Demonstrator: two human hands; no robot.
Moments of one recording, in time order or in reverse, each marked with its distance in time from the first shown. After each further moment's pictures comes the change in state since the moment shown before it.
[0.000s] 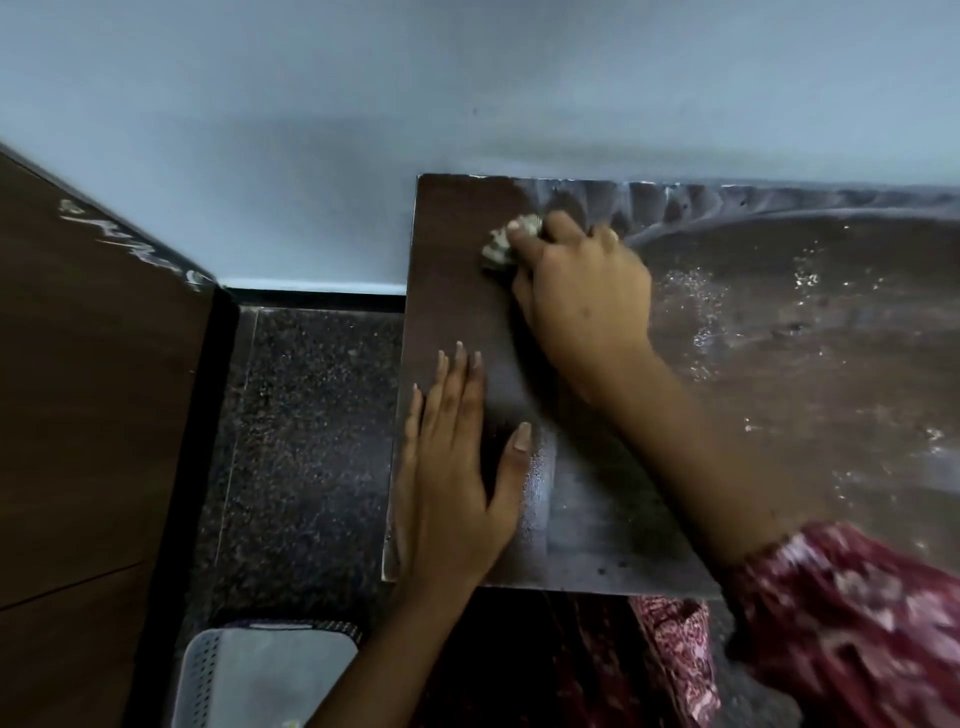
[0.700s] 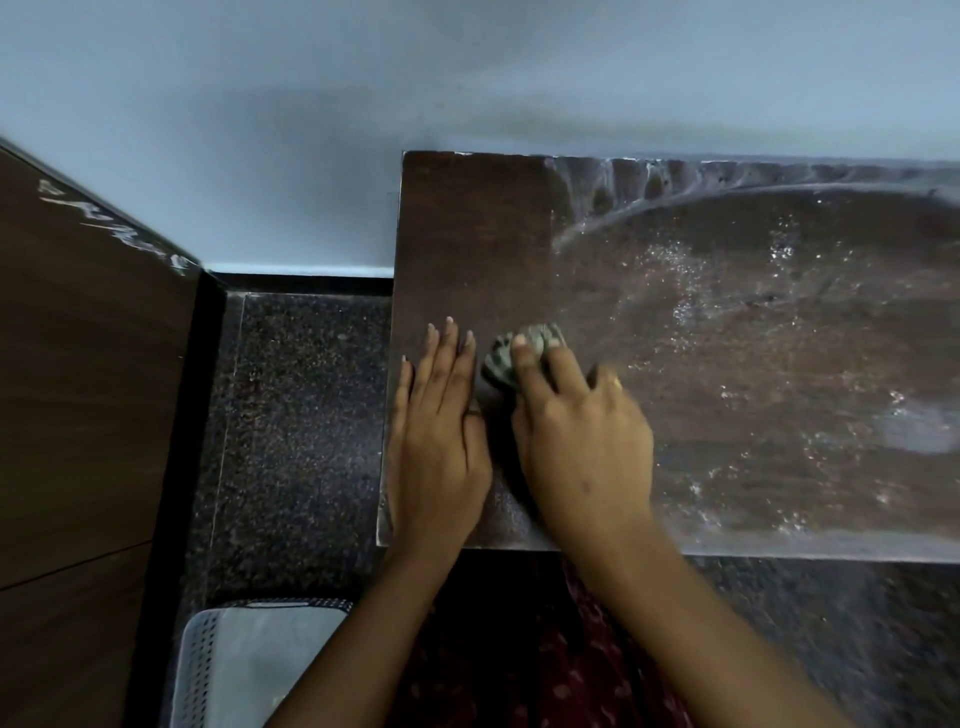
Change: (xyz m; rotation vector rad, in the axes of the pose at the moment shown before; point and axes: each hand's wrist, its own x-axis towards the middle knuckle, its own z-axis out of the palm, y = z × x) left_hand 0.000 -0.004 0.002 -0.038 0.052 0.006; right_hand -0.119 -0.020 -0.003 0.020 -0.021 0.084
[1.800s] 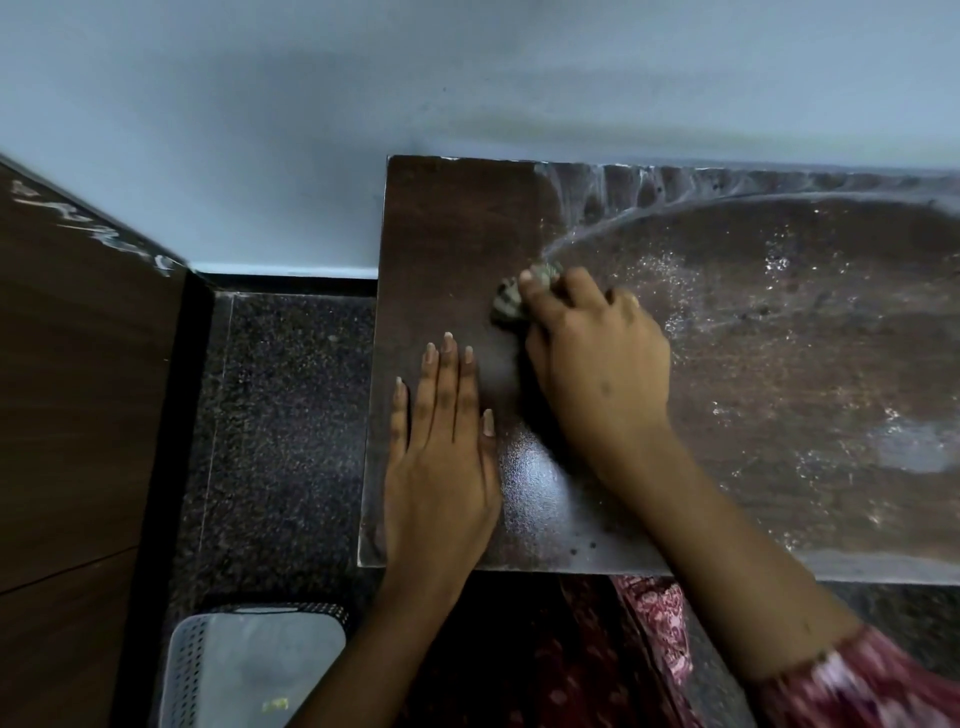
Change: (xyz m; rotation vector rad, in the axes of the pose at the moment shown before) left_hand -0.005 0.009 0.009 0.394 -0.153 0.001; right_hand 0.065 0.029 -0.003 -0.052 0.017 -0.014
